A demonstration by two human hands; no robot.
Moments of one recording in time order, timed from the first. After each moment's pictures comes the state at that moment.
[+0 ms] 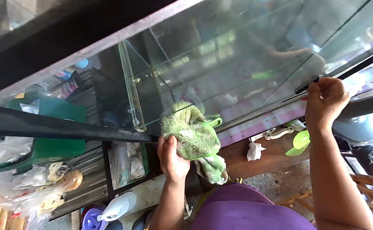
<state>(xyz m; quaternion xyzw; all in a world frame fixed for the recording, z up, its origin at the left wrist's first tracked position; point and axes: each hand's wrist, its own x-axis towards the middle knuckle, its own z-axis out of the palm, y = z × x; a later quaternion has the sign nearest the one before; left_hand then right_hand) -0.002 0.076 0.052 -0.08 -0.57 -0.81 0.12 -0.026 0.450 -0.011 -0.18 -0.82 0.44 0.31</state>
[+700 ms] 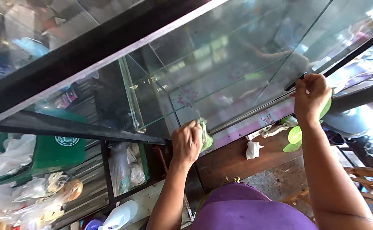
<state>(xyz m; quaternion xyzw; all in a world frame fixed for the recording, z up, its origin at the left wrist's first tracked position) -0.029 0.086 0.040 -0.21 -0.92 -0.28 0.15 -0.020 0.449 -0.009 -0.19 -0.83 0.42 0.30</state>
